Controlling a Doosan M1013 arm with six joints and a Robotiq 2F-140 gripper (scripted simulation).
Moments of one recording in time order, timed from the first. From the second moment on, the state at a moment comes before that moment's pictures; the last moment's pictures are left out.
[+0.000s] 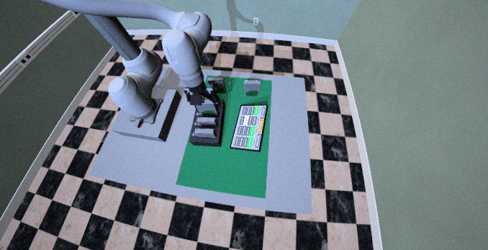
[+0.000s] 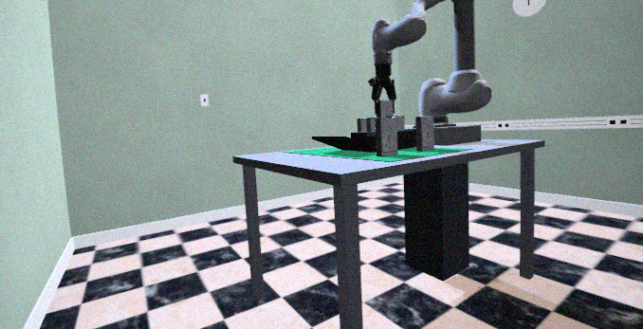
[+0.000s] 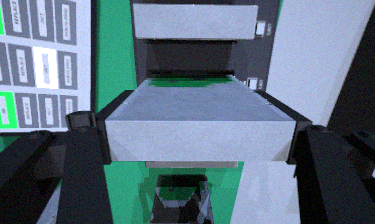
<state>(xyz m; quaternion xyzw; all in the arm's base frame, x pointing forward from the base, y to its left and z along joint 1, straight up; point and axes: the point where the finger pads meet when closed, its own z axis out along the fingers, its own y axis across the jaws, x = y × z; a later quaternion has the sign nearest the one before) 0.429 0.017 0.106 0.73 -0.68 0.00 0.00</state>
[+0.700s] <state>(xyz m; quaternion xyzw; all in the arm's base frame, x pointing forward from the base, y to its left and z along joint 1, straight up) 0.429 0.017 0.104 0.73 -0.68 0.00 0.00</state>
